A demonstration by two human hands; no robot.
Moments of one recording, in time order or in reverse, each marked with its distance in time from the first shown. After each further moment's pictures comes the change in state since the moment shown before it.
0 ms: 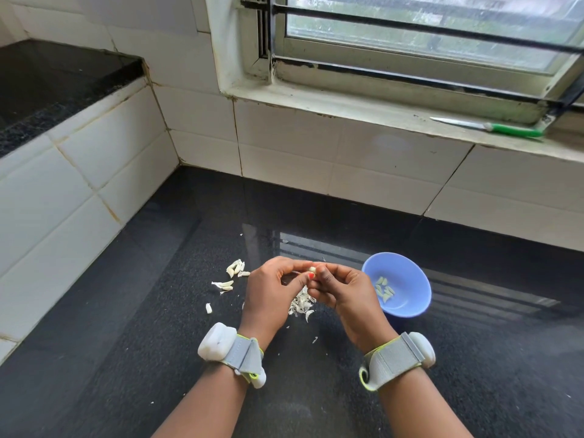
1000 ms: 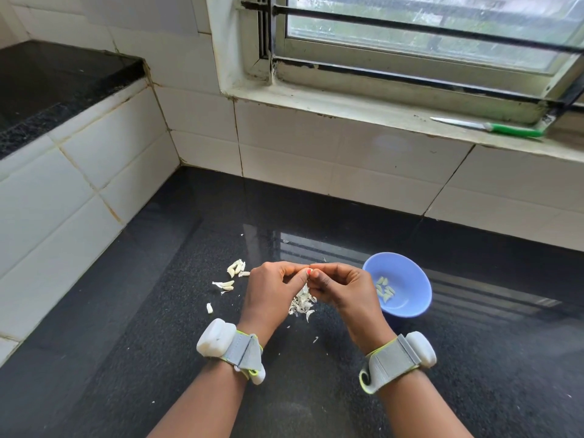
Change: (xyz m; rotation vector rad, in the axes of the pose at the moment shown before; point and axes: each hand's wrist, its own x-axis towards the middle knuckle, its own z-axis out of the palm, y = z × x) left_hand 0.002 0.010 -0.005 0.214 -0.005 -0.037; right_hand -0.003 -0.002 0.002 -0.161 0.013 -0.088
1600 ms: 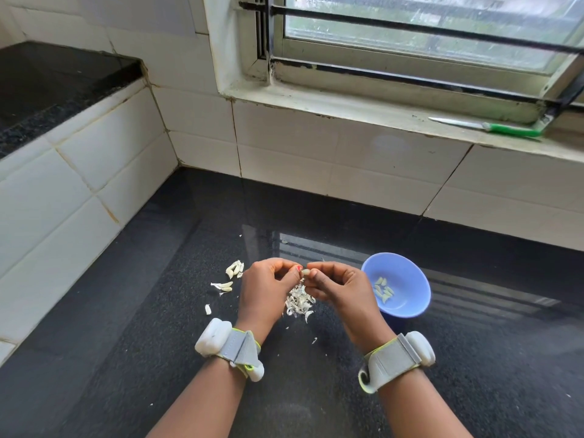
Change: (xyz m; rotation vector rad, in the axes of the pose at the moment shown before) left_hand 0.007 -0.014 0.006 -0.124 0.053 -0.108; right_hand 0.002 -0.003 0.003 0.030 -0.005 0.033
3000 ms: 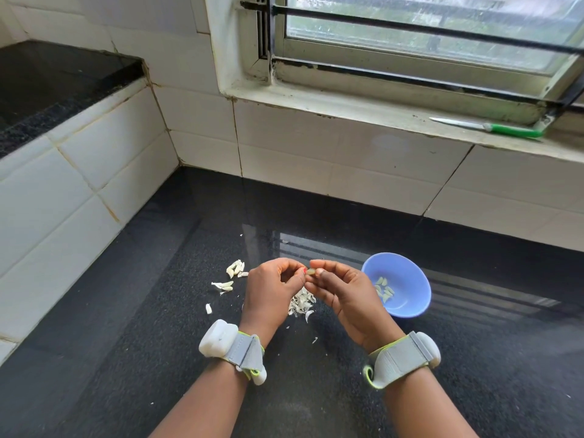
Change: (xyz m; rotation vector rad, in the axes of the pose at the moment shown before) left_hand -0.006 0.009 0.000 0.072 -0.005 0.080; right_hand -0.003 -0.008 -0.002 0.215 -0.058 0.111
